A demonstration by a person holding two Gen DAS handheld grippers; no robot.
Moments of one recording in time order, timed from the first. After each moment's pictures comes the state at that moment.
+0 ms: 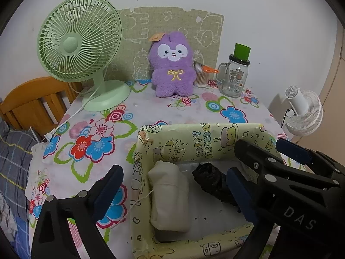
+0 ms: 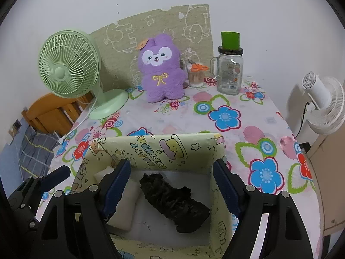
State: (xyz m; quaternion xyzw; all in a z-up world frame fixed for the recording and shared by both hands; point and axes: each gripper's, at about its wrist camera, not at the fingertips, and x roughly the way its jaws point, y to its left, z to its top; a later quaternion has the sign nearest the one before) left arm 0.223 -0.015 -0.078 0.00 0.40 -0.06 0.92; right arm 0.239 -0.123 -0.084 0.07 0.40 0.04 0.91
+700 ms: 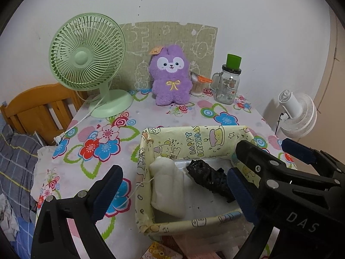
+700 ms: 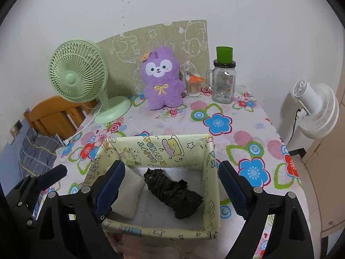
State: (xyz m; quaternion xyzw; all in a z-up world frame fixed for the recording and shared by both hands) left arm 0.184 -0.015 -0.052 0.00 0.37 -0.06 0.93; right arm 0.202 -0.123 -0.055 0.07 0.37 0.03 0.93
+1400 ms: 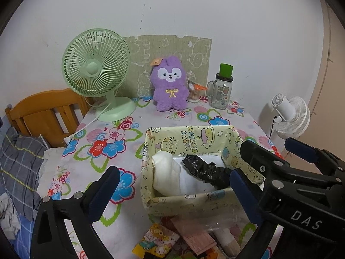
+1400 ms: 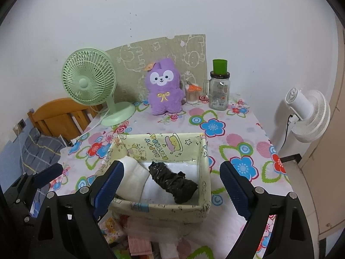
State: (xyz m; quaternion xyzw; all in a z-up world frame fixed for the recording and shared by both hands) left arm 0.135 -0.013 -0.030 0.00 0.34 -0.06 0.94; right arm 0.152 -0.123 -0.030 0.05 0.34 0.03 0.94
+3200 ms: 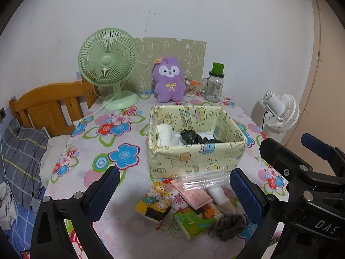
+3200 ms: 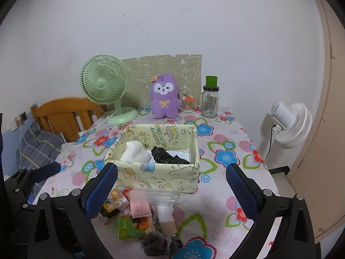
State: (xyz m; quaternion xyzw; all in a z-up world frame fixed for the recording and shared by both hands) left arm 0.047 0.005 -0.046 -0.01 0.33 -0.07 0.94; right arm 0.039 -0.110 -0.023 0.02 0.28 0.01 0.96
